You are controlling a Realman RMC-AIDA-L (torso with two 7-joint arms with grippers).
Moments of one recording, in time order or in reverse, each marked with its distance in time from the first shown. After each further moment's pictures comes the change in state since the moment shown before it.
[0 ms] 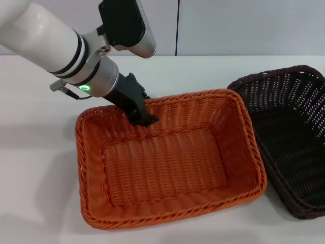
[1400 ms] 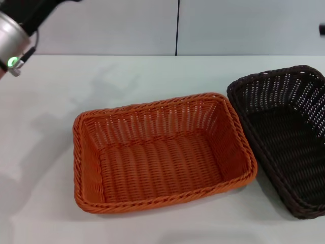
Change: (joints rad) left arm 0.510 0.004 0.070 -0.074 -1.931 -0.463 1.274; right arm -0.003 -0.304 -0.126 -0.719 -1.479 0.399 1.277
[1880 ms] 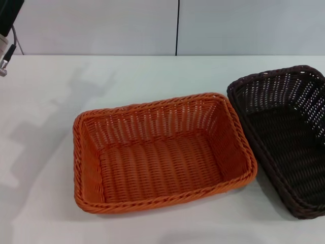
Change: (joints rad) left arm -0.067 -0.001 -0.023 -0.252 -0.331 0.205 0.269; right arm 0.047 0.056 -0.048 -0.156 -0.415 0.381 0.017
